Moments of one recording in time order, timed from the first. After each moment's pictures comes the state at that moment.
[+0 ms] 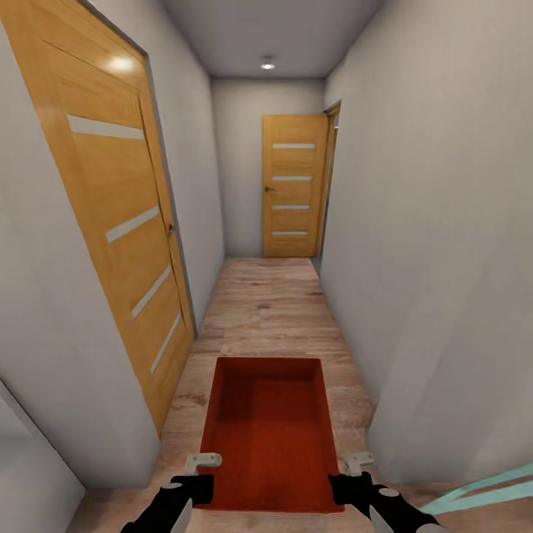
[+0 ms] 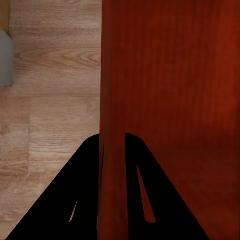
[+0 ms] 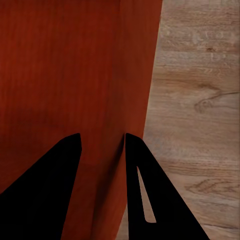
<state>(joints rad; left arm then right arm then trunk) -0.42 -0.12 0.06 -0.48 -0.06 0.24 0.07 -0.56 0.00 -0.09 -0.13 0.12 -0.07 0.23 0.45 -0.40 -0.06</state>
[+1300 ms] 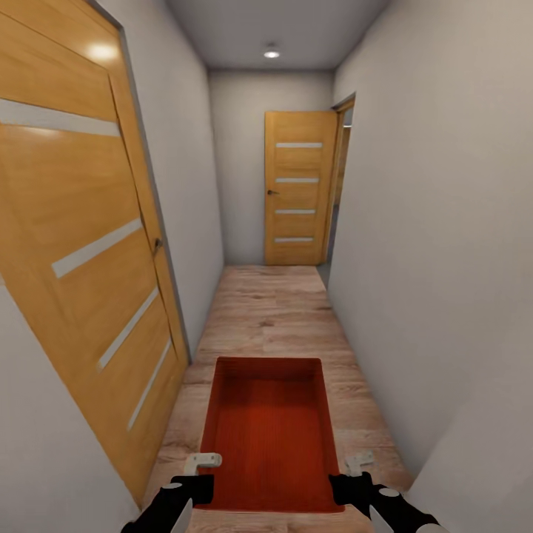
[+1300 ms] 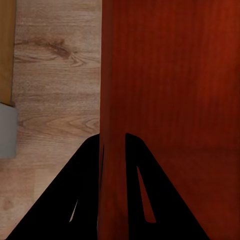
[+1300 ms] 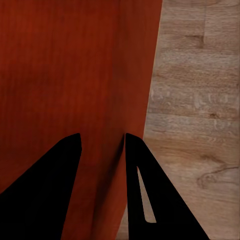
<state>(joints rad) -0.42 -0.12 0.06 -0.48 -0.06 0.24 0.07 -0.56 0.00 -0.09 -0.13 0.12 -0.07 0.23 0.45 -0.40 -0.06</state>
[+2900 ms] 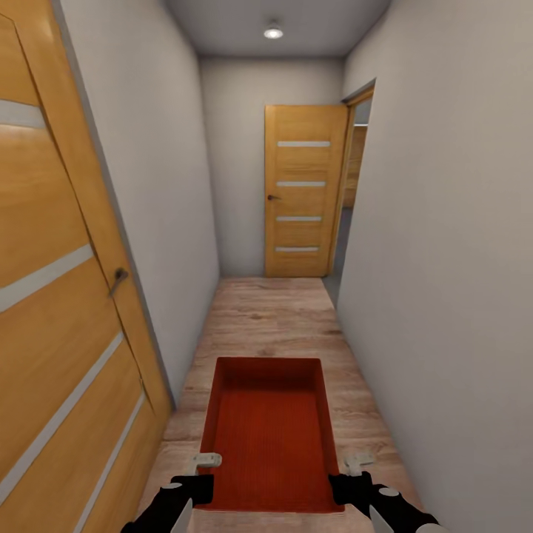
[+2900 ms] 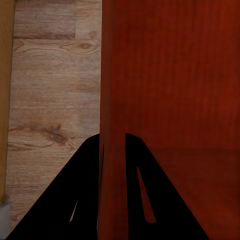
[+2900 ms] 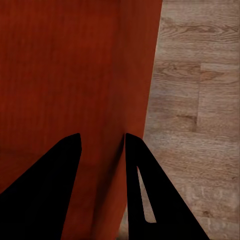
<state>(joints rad) -0.42 -0.12 0.06 -0.48 -0.06 0.24 0.07 -0.56 0.00 -0.09 -0.13 0.12 -0.07 0.23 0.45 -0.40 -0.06</state>
